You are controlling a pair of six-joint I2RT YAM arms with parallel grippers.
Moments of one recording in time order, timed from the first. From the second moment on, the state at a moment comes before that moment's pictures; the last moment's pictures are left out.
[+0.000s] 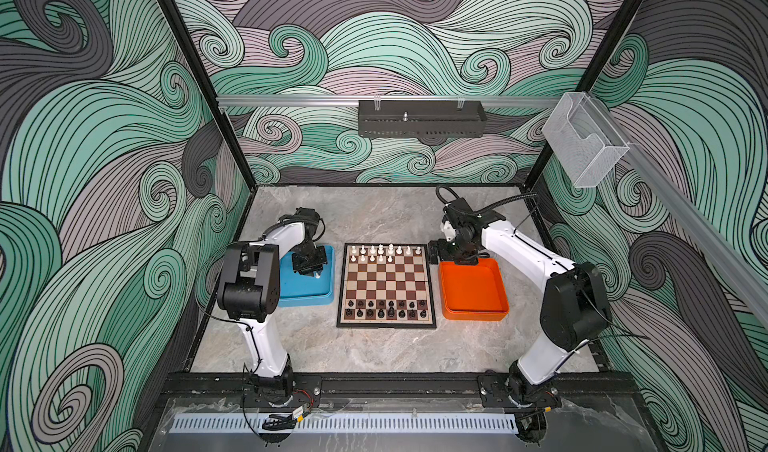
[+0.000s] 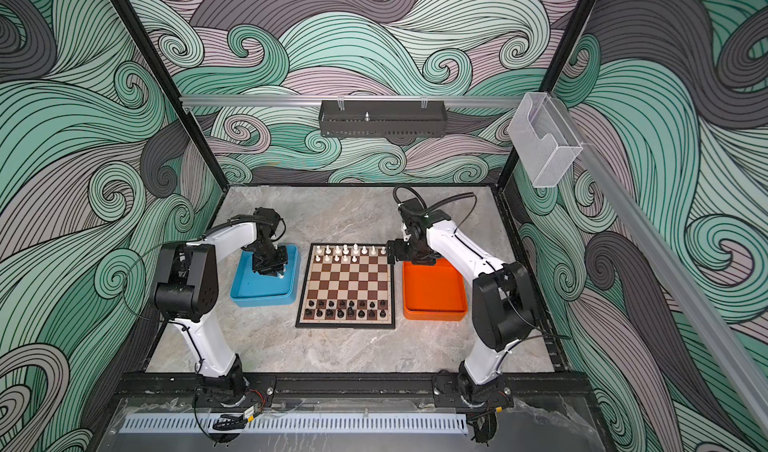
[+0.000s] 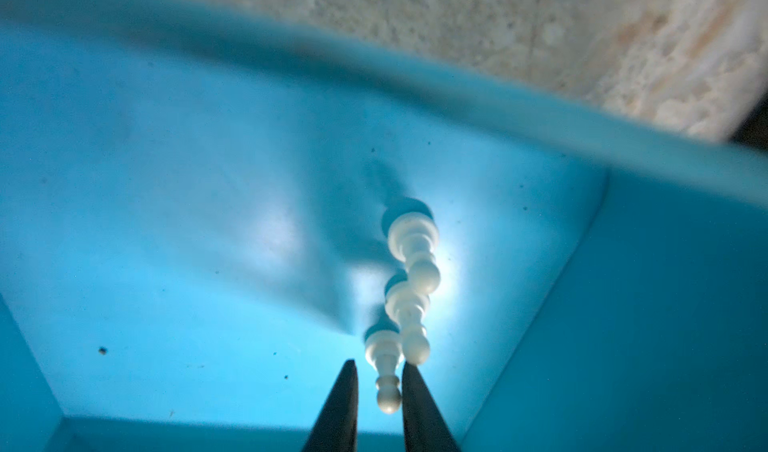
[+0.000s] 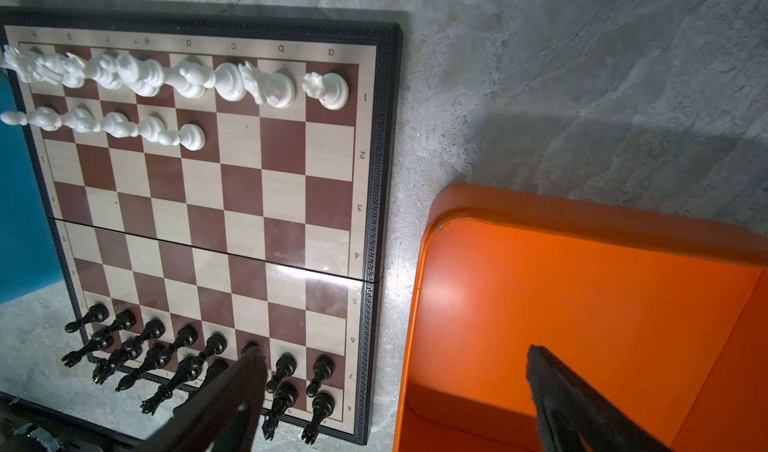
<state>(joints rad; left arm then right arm) -0.10 1.87 1.26 -0.95 0.04 -0.37 0.41 1.70 1.35 -0.96 -0.13 0.31</state>
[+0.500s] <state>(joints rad) -0.11 1.87 1.26 -0.95 0.04 -0.37 0.41 1.70 1.35 -0.96 -0.13 0.31</state>
